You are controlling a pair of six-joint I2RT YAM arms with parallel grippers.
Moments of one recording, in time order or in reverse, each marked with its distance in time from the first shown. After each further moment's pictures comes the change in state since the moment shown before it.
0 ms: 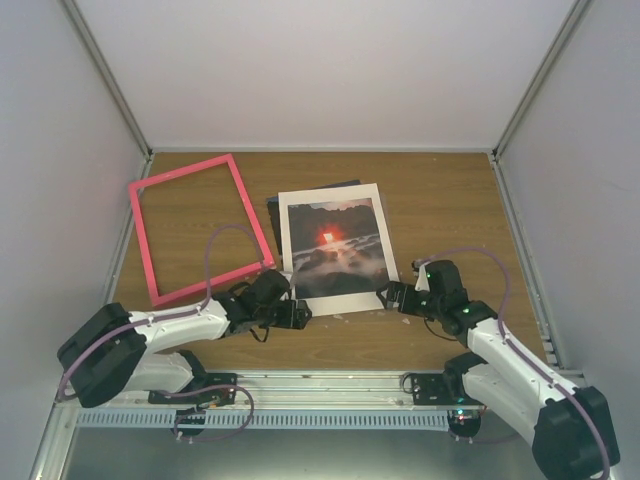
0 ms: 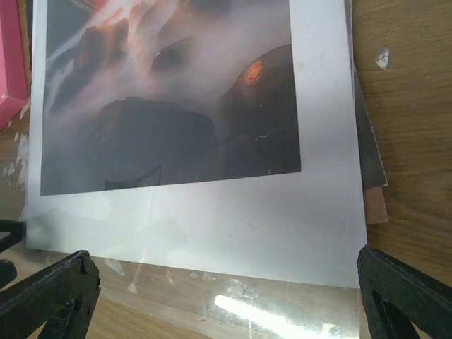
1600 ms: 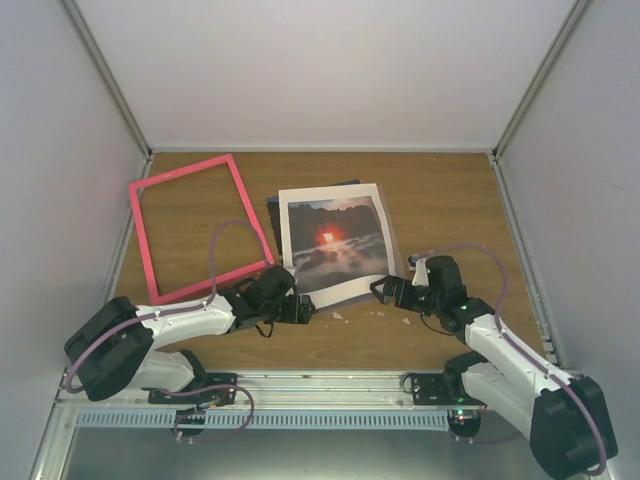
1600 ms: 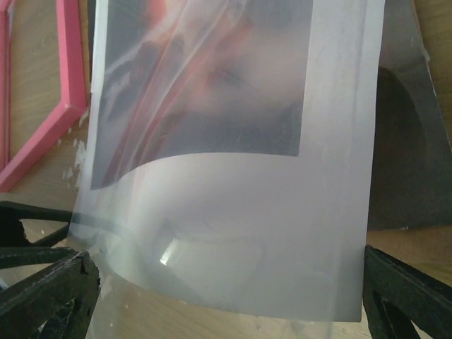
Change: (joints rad) left arm -0.014 0.061 0.055 0.005 -0.031 -0.003; right arm -0.010 0.054 -0.001 0.119 -0.111 0.037
